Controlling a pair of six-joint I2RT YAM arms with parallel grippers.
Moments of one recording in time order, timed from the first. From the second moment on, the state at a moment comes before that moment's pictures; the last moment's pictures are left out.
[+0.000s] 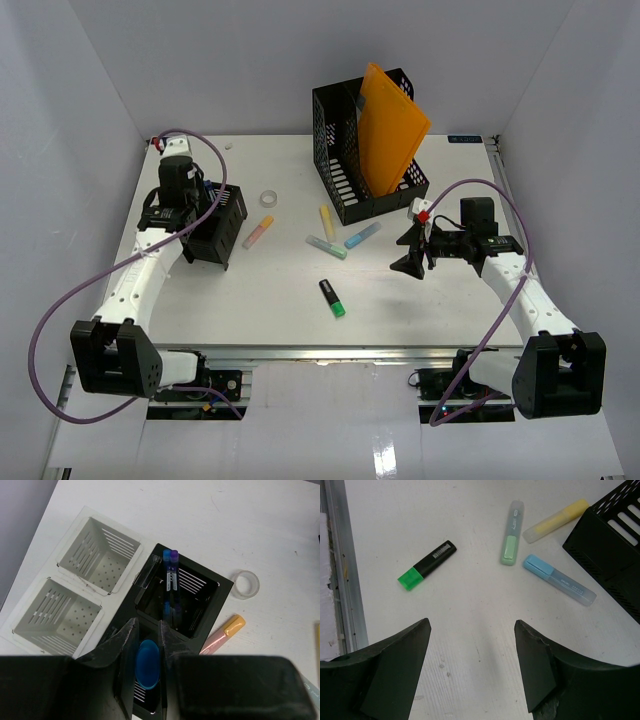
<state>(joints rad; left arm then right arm) -0.09 1.29 1.12 -0.32 -0.31 -0.19 0.12 1.16 0.80 -0.47 -1.03 -0.75</state>
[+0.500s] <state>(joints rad) -0.09 1.22 1.07 -0.38 -0.31 -0.22 0.11 1.16 0.80 -0.47 -1.03 -0.75</state>
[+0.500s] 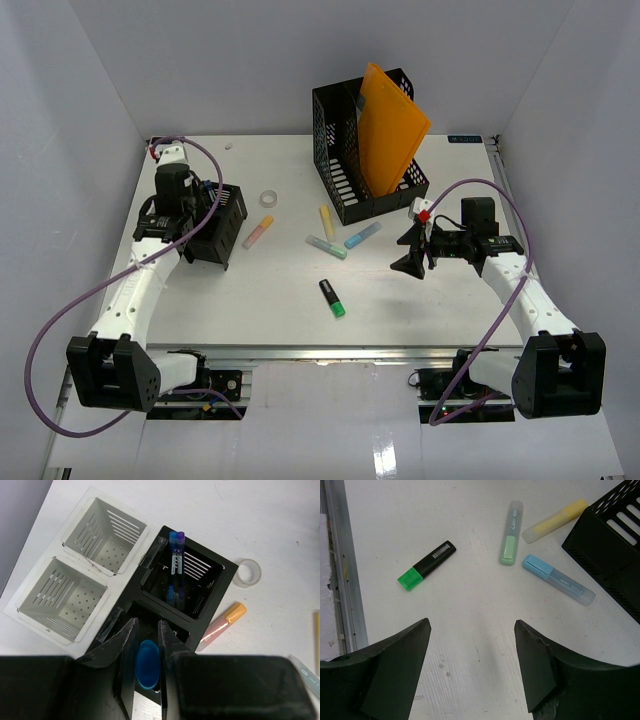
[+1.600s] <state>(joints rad) -0.09 0.82 0.76 -0.34 0.45 -0.46 0.62 1.32 0.85 -0.48 -0.61 -0.52</state>
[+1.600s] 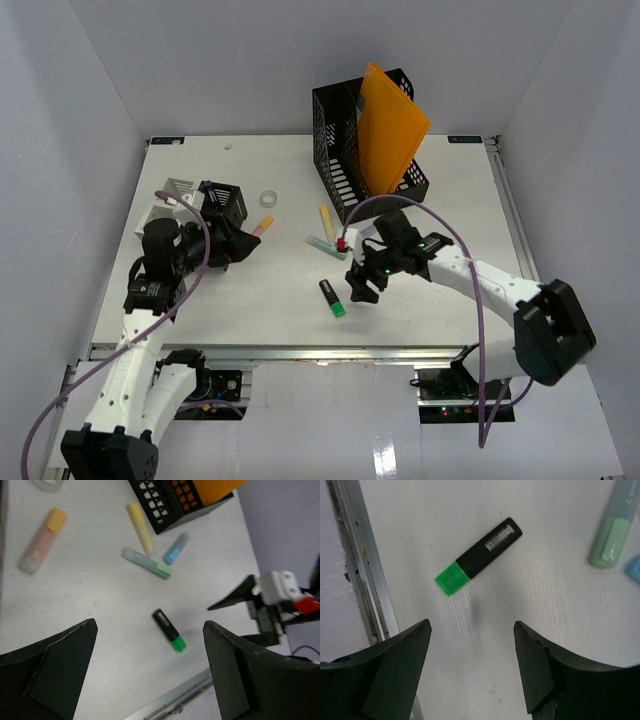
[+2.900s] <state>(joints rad) -0.10 0.50 0.29 -0.09 0.51 -1.14 0.86 1.69 1.01 -0.40 -0.14 -0.18</state>
